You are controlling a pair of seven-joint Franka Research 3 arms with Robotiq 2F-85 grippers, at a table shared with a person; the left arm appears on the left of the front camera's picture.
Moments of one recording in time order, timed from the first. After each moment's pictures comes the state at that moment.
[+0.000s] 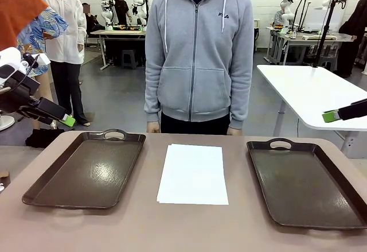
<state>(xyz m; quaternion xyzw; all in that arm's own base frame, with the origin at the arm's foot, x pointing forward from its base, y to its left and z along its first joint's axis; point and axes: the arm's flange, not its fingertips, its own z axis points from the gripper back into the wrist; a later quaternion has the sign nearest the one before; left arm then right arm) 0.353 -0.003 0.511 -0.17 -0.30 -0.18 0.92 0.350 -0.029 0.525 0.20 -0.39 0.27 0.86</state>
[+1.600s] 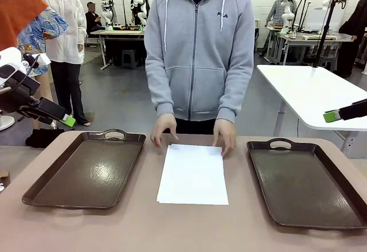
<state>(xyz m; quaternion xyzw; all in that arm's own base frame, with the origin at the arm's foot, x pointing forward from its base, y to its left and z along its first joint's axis) 0.352 -0.004 0.512 -0.17 -0.30 -0.18 0.92 0.349 -0.030 0.526 0.19 -0.39 0.26 0.86</state>
